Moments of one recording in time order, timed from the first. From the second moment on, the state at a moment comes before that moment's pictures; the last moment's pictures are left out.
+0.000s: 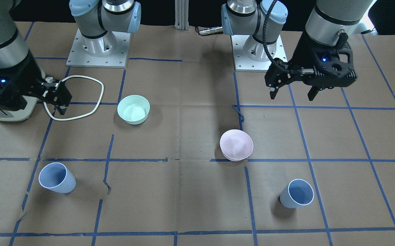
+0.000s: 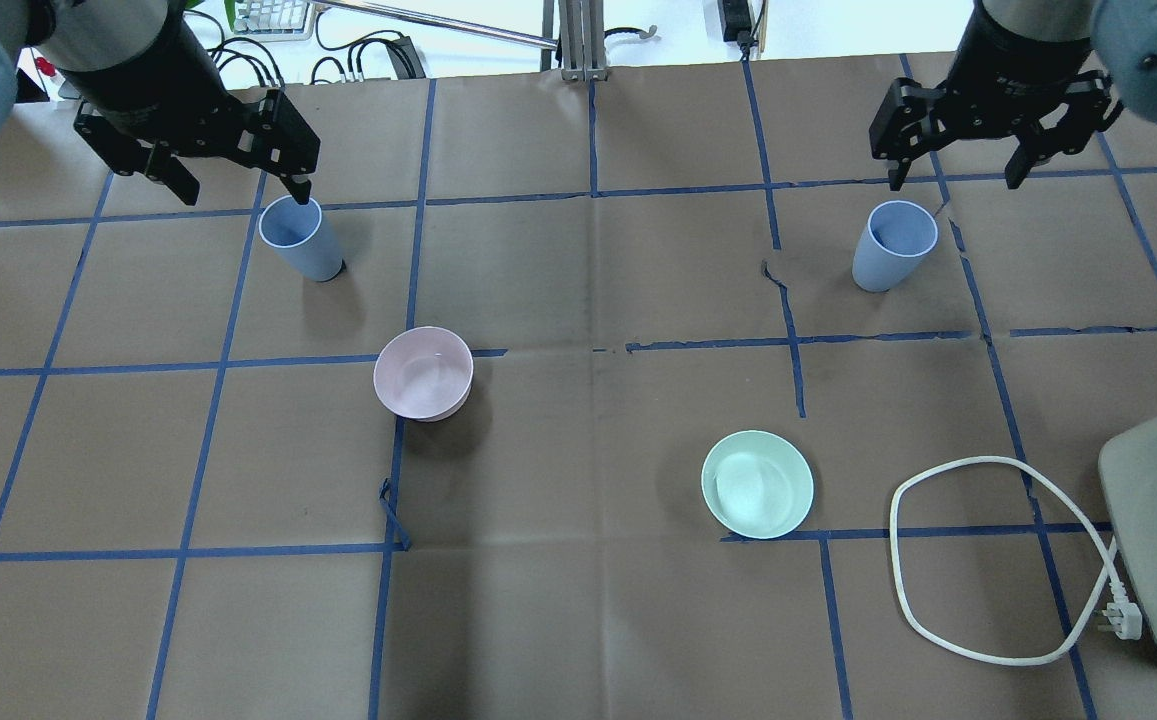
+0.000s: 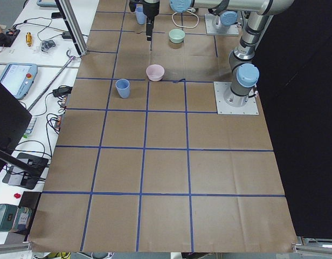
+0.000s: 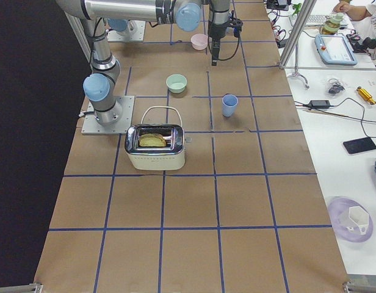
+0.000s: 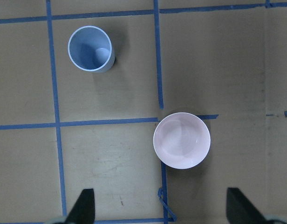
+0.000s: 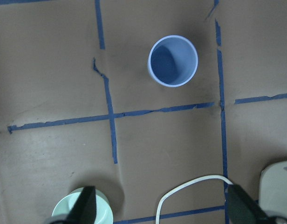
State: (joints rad) left arm -1.50 -1.63 -1.49 -1.51 1.58 0.09; right arm 1.42 -1.44 1.49 -1.66 -1.62 -0.06
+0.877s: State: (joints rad) left arm -1.45 -1.94 -1.50 -1.13 1.57 0.26; right arm 1.31 -1.13 1.41 -1.90 -1.55 -0.30
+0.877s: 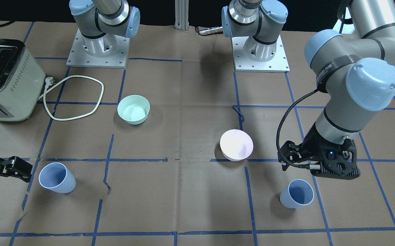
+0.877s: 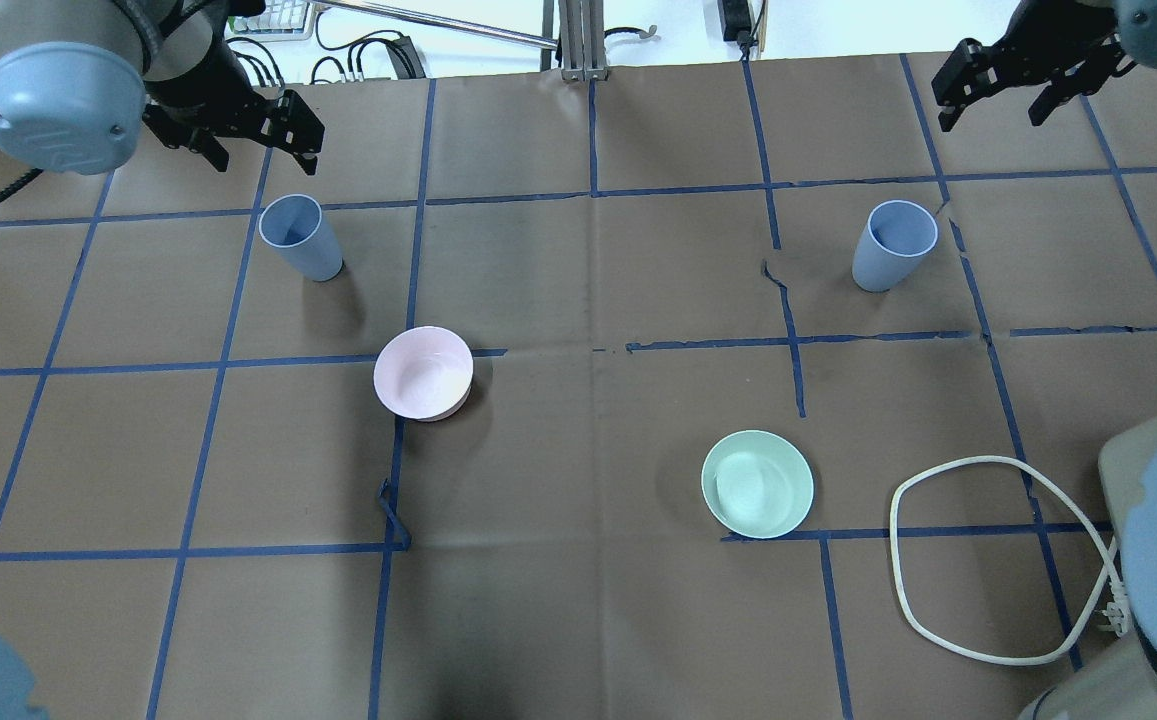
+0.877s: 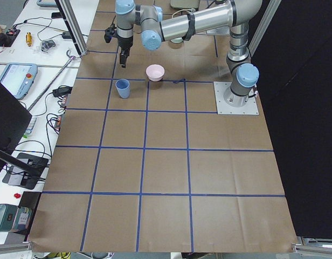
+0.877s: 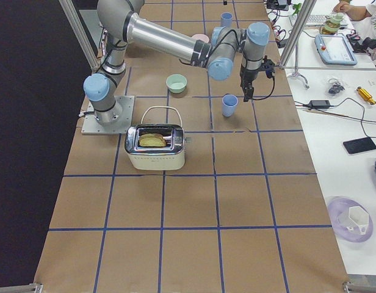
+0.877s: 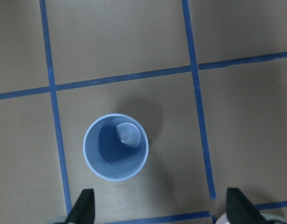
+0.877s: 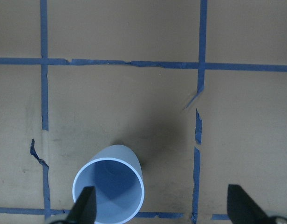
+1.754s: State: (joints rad) left arm -1.45 -2.11 -1.51 -1.04 1.58 0.29; right arm 1.31 -1.12 1.66 -2.13 -1.56 -0.30
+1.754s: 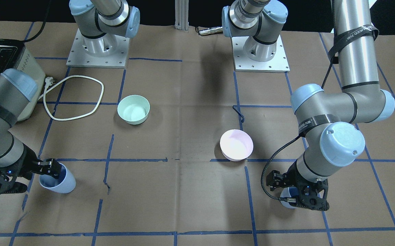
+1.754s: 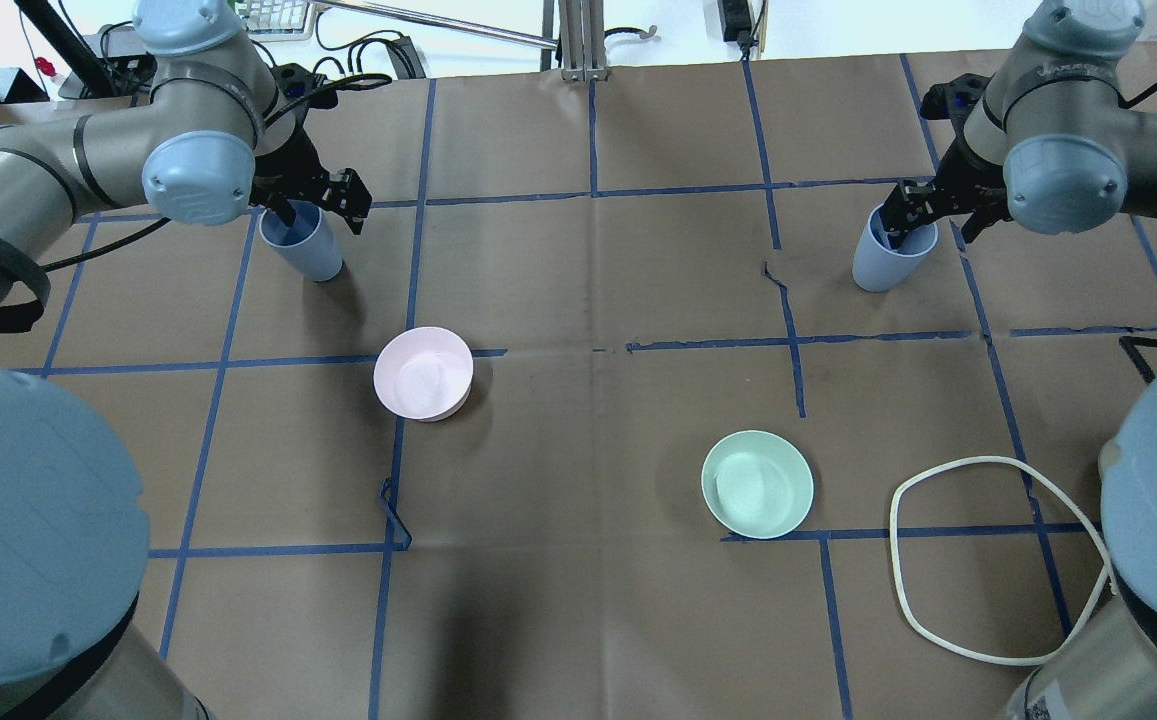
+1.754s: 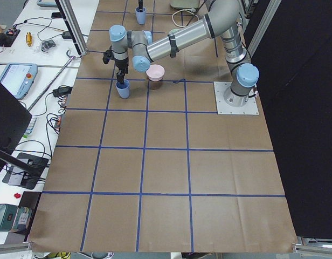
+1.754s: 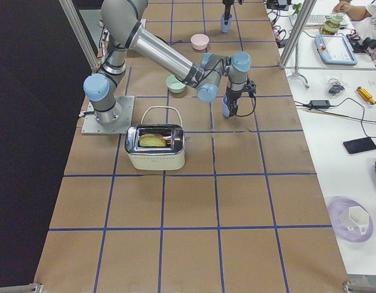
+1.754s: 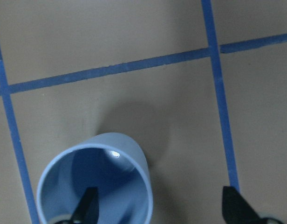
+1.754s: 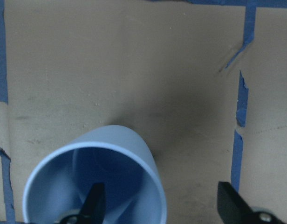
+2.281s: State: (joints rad) left arm -1.46 -2.13 -1.51 -1.03 1.58 0.28; right arm 1.31 -1.14 1.65 -2.11 -1.56 -0.30
